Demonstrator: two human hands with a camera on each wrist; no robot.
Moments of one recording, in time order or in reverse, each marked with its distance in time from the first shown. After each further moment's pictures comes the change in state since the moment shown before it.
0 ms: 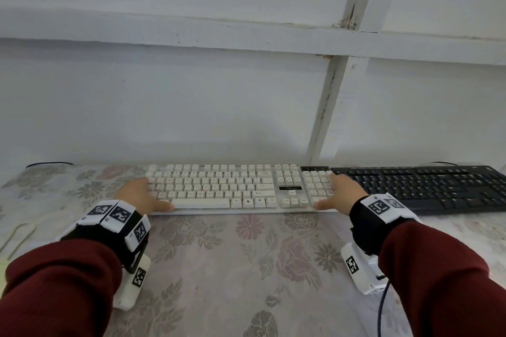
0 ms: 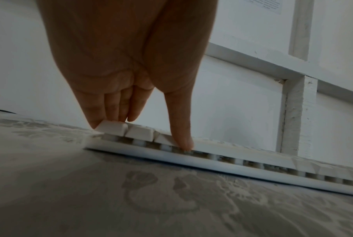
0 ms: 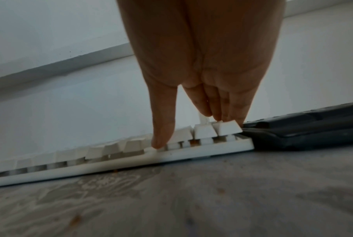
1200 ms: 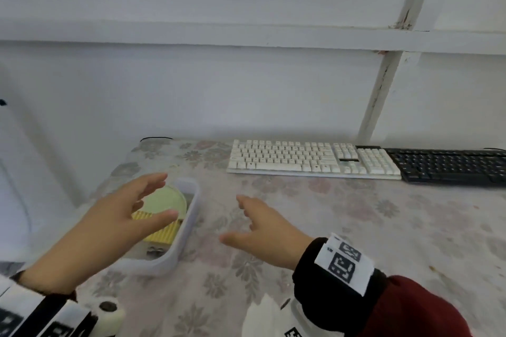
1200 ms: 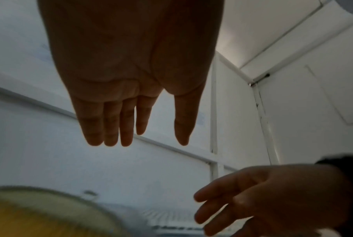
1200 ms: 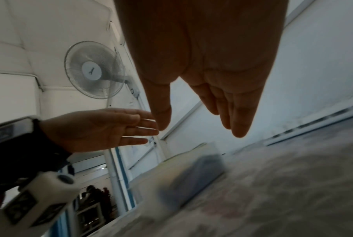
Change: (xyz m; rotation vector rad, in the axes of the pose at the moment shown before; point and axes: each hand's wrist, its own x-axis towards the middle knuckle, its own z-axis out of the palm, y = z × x) left_hand -0.217 -0.187 -0.082 -0.469 0.094 0.392; right_hand -0.260 -0.211 0.099 0.322 -0.362 -0.607
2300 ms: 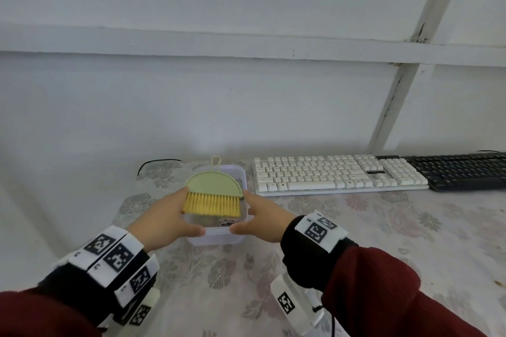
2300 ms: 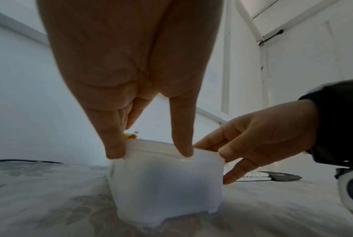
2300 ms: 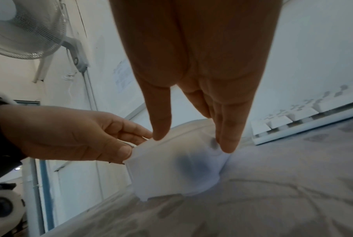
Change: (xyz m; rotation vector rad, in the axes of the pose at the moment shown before) left_hand 0.150 -0.092 -0.021 0.188 -0.299 0.063; right_hand 0.130 -0.053 0.018 -0.011 0.081 0.210
